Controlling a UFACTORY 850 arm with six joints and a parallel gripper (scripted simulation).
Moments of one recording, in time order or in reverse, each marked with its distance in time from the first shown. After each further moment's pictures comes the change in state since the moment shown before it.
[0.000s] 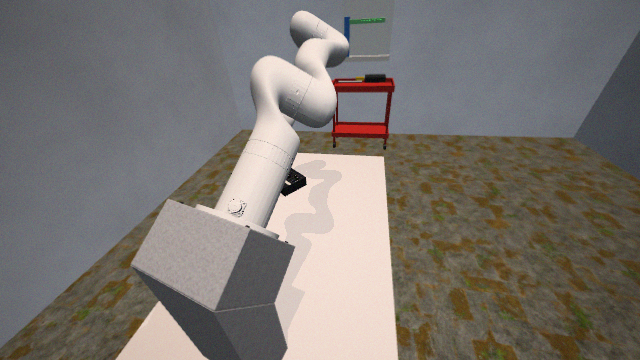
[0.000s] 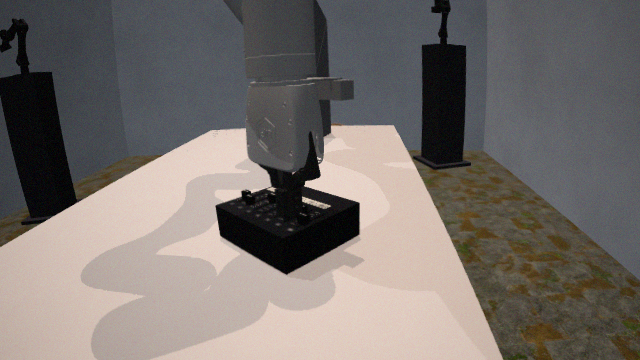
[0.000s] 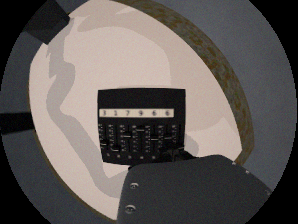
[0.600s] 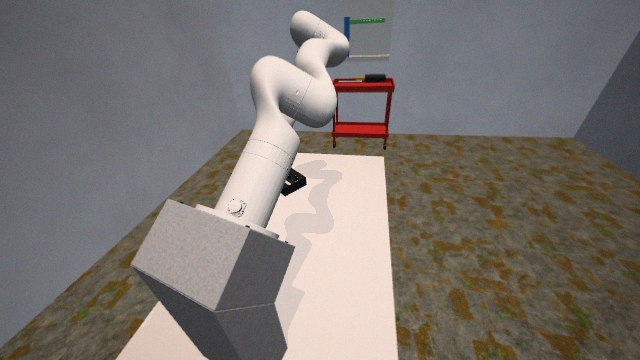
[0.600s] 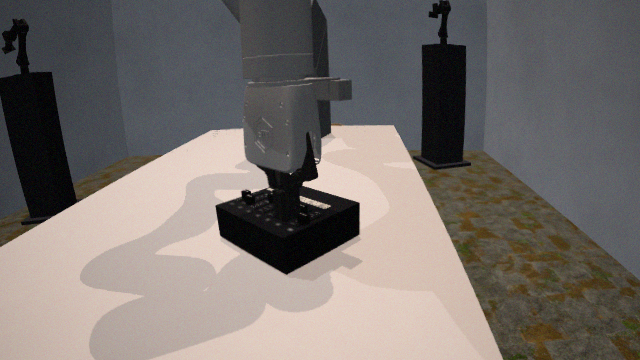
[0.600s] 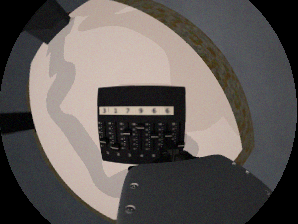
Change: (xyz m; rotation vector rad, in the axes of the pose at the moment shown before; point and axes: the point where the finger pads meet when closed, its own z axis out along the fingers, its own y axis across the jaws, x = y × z) arm -0.004 0.000 0.000 0.000 0.000 0.000
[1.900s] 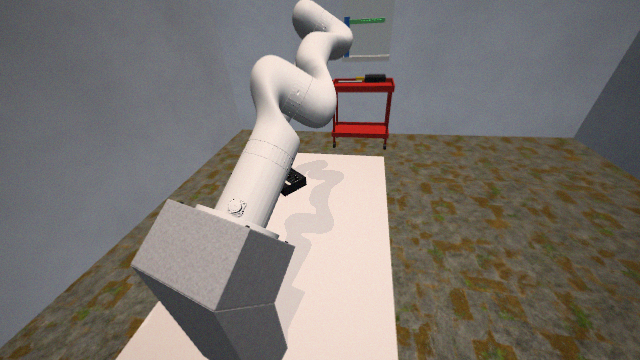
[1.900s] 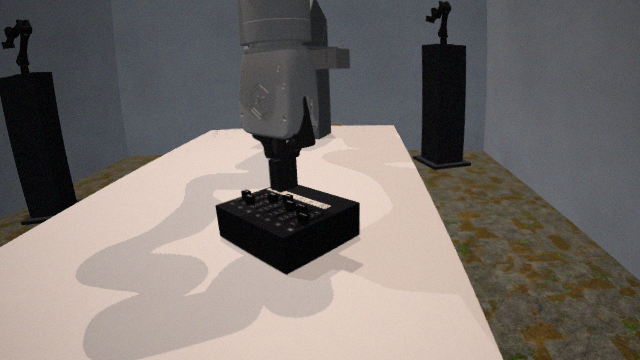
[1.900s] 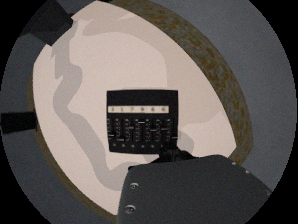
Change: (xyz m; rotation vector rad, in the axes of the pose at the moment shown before) arm -0.002 0.000 -0.040 0.000 0.000 0.000
